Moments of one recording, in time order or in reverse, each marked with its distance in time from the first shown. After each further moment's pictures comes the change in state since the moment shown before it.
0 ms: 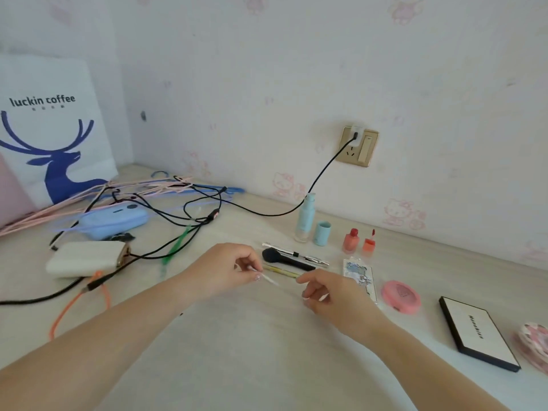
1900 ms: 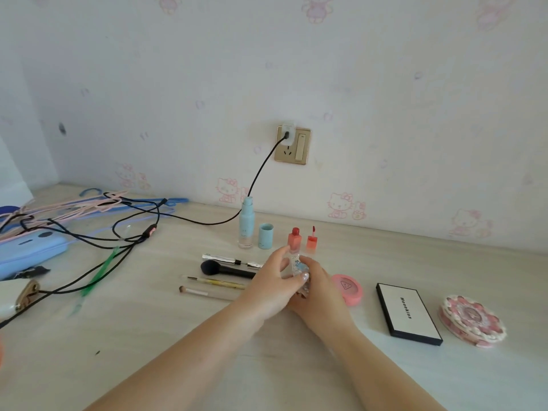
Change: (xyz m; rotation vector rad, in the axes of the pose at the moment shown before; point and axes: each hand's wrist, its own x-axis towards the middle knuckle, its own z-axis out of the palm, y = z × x) left_hand 0.048 0.119 0.123 -0.614 -0.098 -0.203; right_hand -0.008 0.057 -0.020 0.043 0.371 0.262
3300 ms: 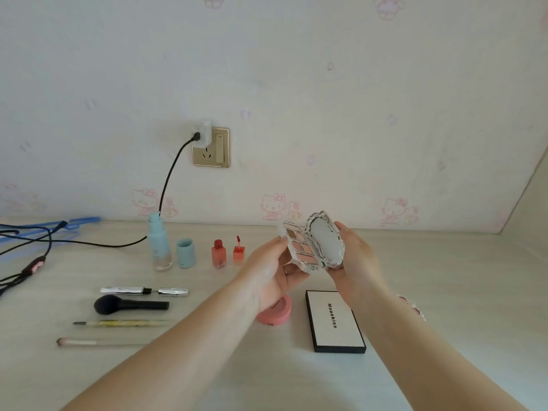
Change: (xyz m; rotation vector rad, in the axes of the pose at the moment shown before) left_hand 0.091 0.042 0.113 -0.728 -0.227 -0.261; right_hand 0.047 0.059 -0.150 1.104 0.354 0.434
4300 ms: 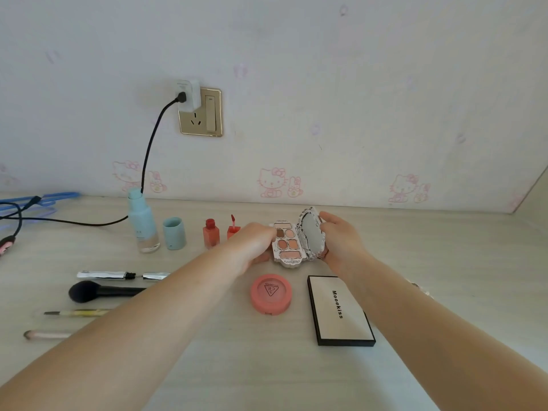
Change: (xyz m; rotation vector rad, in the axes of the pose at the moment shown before) left_hand 0.049 0.011 -0.029 0.615 0.275 -0.101; right_hand 0.079 0.039 0.003 -0.337 0.036 0.108
